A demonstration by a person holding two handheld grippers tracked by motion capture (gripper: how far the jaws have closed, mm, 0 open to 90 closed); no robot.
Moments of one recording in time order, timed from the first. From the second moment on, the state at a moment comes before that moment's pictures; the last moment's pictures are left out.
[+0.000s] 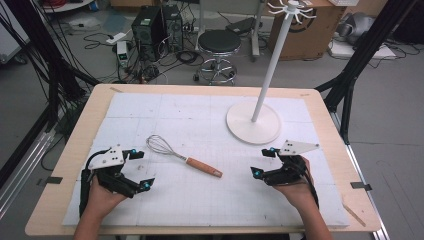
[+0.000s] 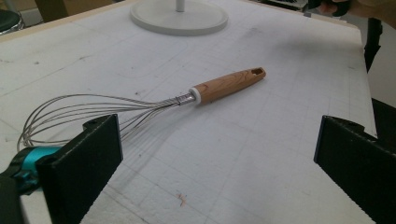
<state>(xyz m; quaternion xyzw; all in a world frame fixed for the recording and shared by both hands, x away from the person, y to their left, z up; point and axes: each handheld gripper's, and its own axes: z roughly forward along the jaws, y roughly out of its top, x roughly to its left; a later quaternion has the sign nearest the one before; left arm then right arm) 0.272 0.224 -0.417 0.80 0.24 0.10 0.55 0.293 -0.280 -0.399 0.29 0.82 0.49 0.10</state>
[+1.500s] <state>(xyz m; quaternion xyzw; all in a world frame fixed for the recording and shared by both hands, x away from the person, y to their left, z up) 0.334 0.113 -0.394 0.90 0.18 0.08 0.38 0.294 -0.308 -0.404 0.31 0.81 0.49 0.11</state>
